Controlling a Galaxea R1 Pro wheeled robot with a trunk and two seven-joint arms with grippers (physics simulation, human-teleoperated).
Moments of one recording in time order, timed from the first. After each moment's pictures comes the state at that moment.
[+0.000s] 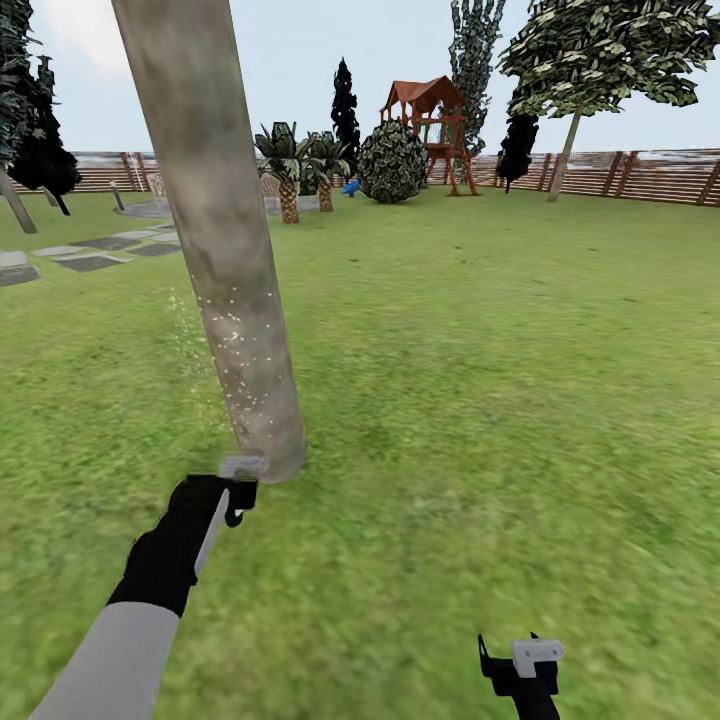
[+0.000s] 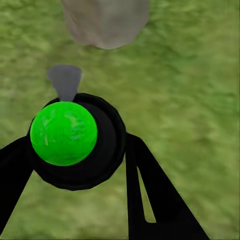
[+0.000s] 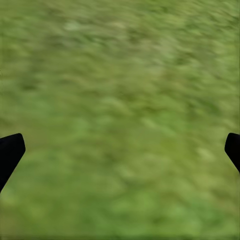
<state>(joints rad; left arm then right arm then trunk) -0.66 -0.02 0.04 -1.10 -0.11 0.89 0.02 -0.43 -0.04 -0.11 -0.10 0.24 -0.65 -0.16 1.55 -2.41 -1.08</state>
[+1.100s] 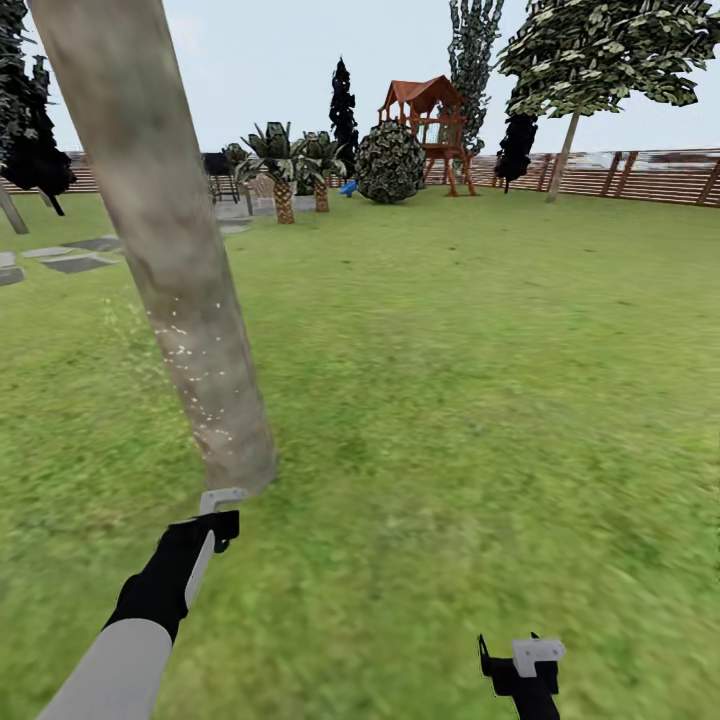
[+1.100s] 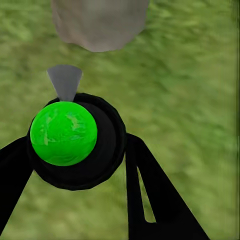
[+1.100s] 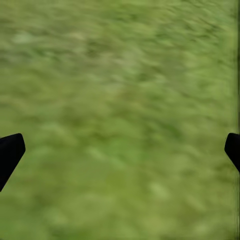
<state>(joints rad) -0.63 -0.02 0.23 -0.82 -0.12 0.51 0.06 -0.43 -0.04 -0.11 -0.10 0.24 -0.65 -0.16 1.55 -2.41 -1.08</state>
